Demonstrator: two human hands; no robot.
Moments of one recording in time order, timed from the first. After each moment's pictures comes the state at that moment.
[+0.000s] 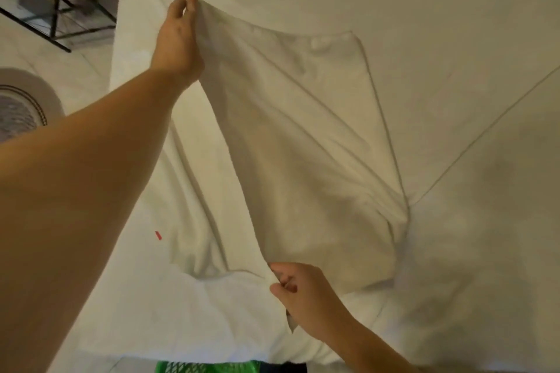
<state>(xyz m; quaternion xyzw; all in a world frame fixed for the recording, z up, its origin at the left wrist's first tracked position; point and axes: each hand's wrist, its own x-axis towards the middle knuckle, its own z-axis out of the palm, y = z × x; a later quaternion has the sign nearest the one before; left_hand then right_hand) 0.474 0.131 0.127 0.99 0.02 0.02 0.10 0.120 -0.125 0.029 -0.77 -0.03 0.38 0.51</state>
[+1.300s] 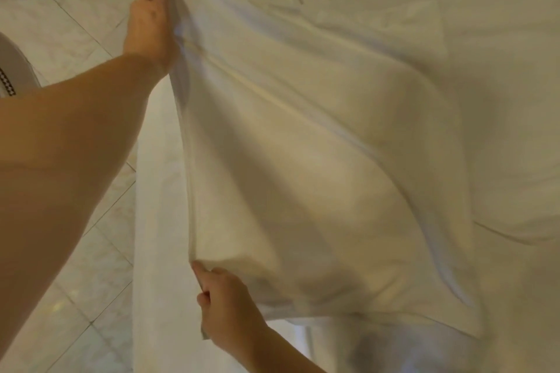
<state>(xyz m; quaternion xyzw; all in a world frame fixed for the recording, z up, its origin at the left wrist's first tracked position) 0.516 0.451 0.004 0.98 0.04 0.00 0.18 0.138 0.277 -0.026 -0.76 -0.06 0.42 0.49</state>
